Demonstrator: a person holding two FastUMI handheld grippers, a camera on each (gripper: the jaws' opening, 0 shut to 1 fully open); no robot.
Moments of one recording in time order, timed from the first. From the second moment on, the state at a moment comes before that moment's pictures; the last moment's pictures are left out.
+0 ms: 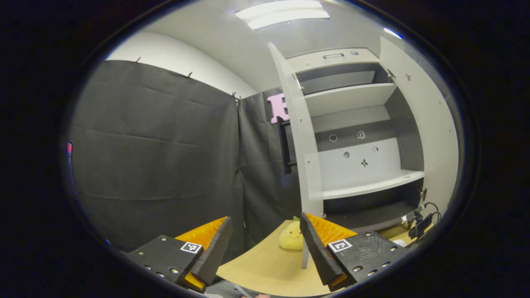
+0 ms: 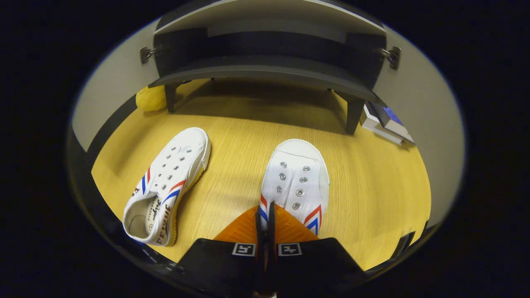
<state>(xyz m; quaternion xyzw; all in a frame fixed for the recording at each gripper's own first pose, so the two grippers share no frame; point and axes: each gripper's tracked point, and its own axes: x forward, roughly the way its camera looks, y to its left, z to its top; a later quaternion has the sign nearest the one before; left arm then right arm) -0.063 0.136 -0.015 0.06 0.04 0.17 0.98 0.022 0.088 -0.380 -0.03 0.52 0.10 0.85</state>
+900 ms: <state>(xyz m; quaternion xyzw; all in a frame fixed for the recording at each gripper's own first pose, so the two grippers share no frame) -0.048 0.117 -0.017 0.03 0.03 0.14 0.99 0.085 0.089 -0.205 0.12 0.37 0.13 0.91</state>
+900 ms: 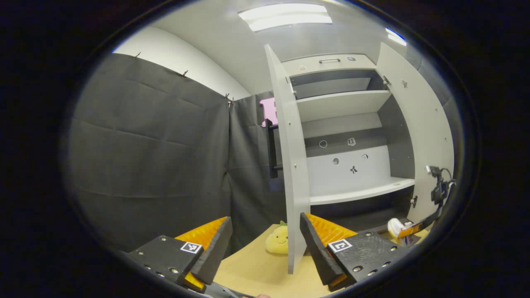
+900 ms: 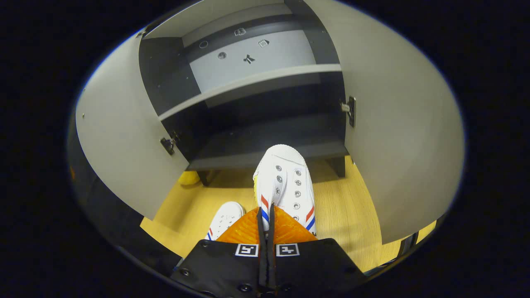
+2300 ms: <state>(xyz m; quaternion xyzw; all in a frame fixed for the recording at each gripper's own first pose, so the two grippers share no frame) -0.068 0.138 -0.020 0.05 0.04 0.19 0.98 0.223 0.094 -0.044 0.12 0.22 0.15 0.96</state>
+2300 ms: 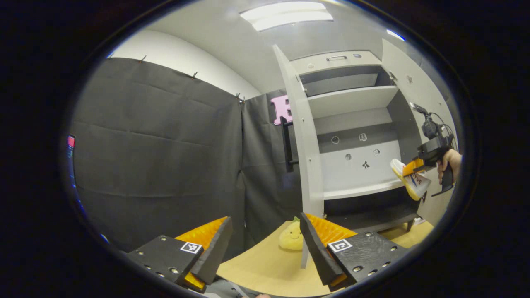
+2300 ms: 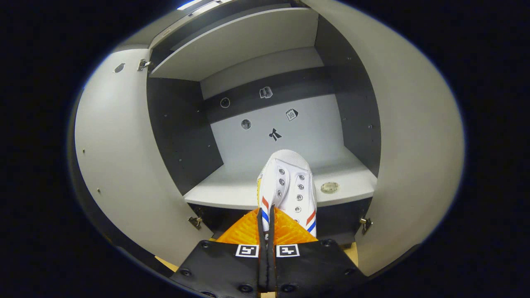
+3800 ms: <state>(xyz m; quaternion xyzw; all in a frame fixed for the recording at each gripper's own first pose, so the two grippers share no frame) -0.034 0.082 -0.062 0.04 0.10 0.10 0.99 0.310 0.088 0.031 0.01 0.08 0.08 0.99</state>
